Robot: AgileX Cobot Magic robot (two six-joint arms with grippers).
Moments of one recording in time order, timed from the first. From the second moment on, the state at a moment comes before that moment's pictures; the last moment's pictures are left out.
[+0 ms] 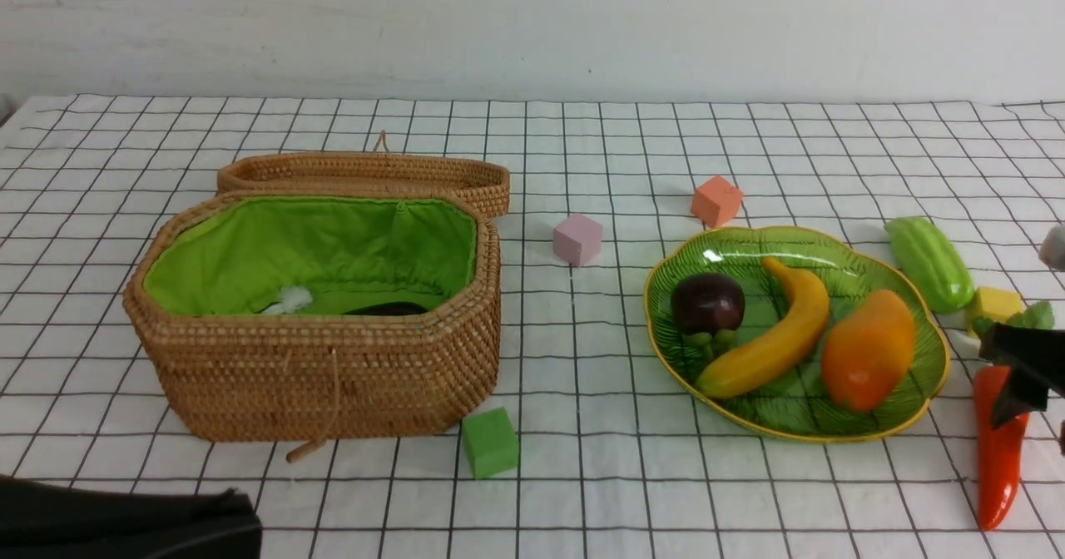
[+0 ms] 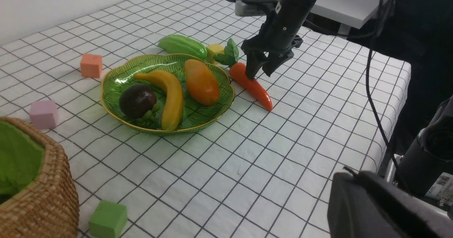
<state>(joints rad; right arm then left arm) -0.18 1.69 -0.99 0.18 0.61 0.13 -0.80 0.50 -0.73 -0.37 0.59 0.28</state>
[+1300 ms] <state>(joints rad) -0.18 1.33 -1.04 0.19 0.86 0.08 -0.80 0.50 -0.73 -0.37 0.60 0.28</state>
